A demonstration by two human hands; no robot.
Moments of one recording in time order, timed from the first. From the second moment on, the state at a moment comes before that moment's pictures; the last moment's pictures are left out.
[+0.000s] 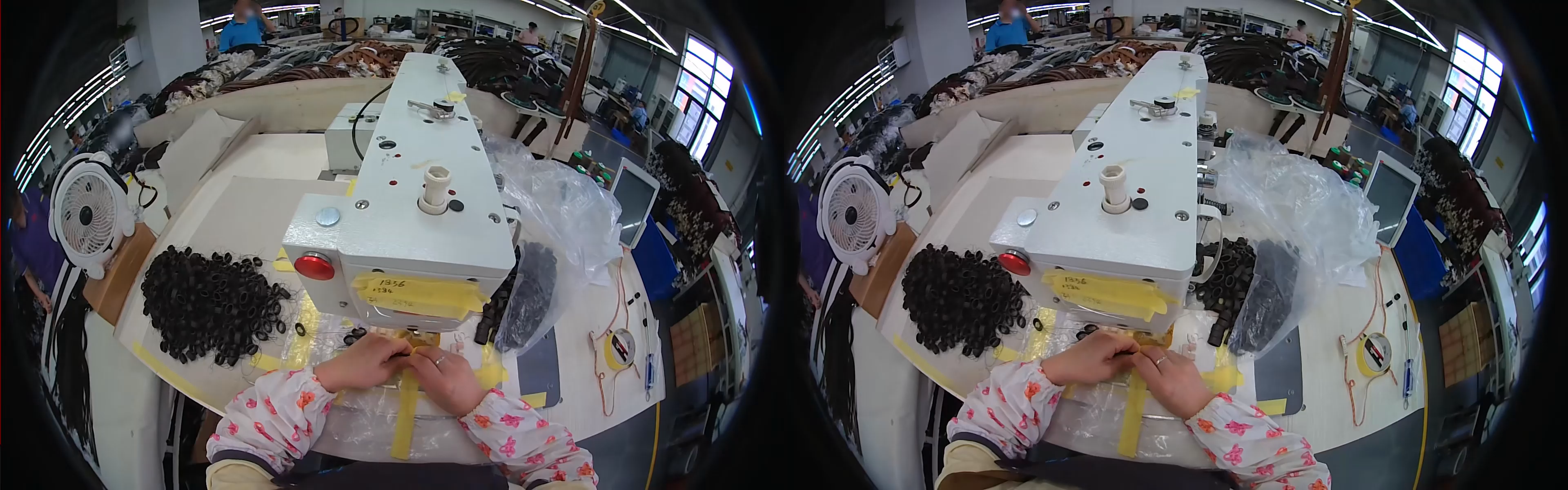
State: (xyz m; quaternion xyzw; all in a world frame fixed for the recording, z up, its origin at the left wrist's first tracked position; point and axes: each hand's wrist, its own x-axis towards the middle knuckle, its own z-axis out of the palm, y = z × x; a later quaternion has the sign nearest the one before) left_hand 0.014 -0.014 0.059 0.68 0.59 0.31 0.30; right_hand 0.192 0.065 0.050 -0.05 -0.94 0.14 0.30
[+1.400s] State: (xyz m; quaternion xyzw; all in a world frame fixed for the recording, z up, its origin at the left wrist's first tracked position) left_hand 0.021 -0.001 0.025 0.62 0.71 0.33 0.01; right_hand 0.168 0.088 0.036 -0.23 -0.86 0.29 0.36
